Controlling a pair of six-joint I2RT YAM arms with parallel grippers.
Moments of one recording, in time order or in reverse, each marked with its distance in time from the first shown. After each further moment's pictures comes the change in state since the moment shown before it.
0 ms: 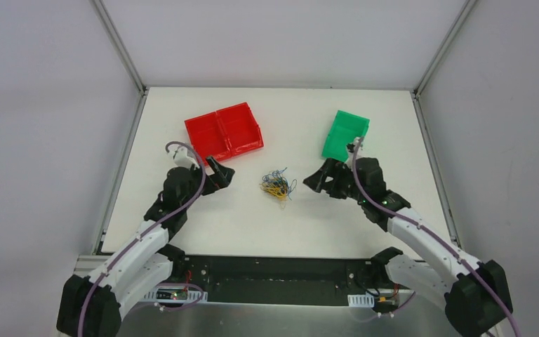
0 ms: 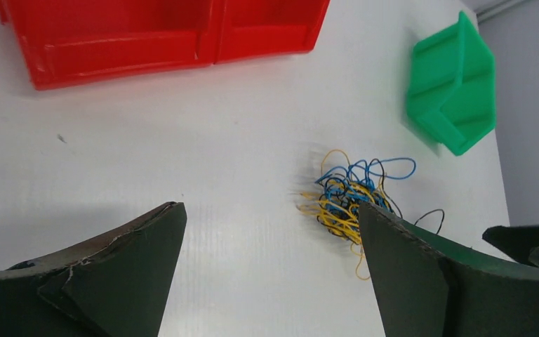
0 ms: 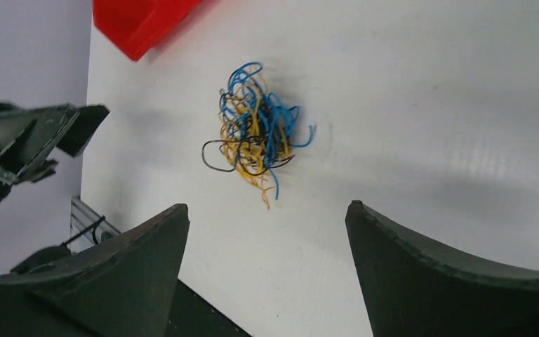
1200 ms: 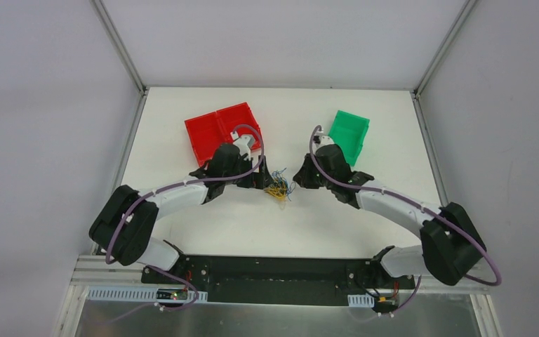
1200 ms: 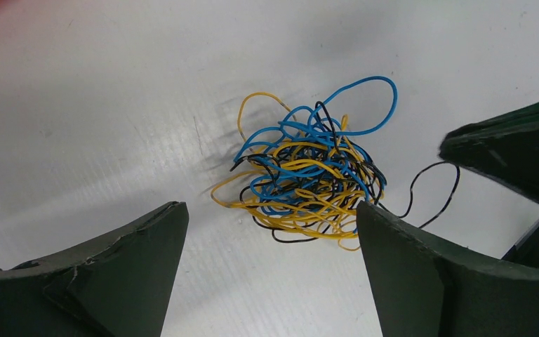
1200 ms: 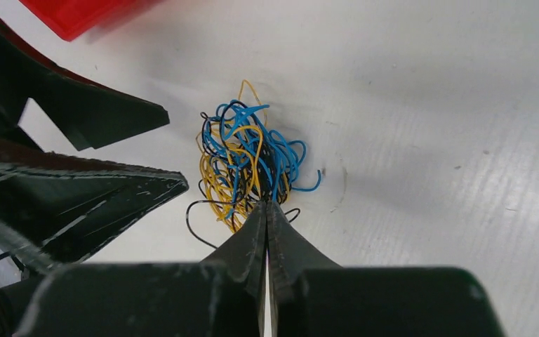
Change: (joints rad) left arm -0.230 0.700 0.355 0.060 0.234 0.215; right arm 0.215 0.494 0.254 0.064 0.132 -0.110
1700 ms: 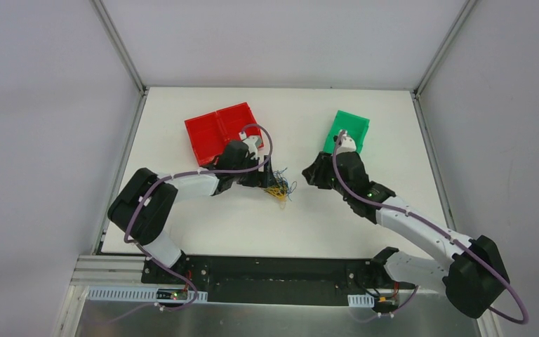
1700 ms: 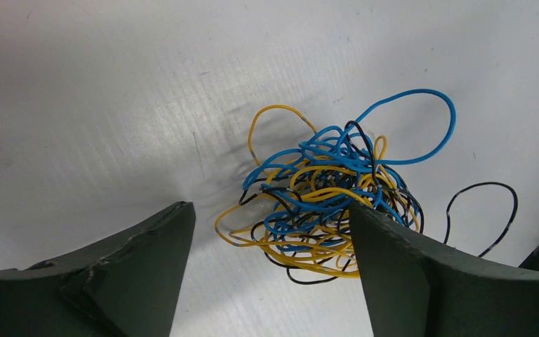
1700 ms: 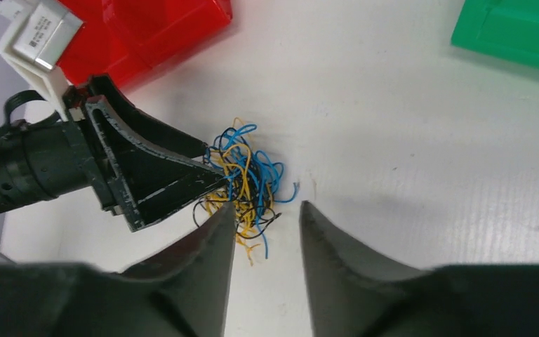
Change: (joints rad) left arm 0.000 0.173 0.085 -0.003 0.033 0.000; right arm -0.002 -0.309 -0.111 -0.021 0.196 0.021
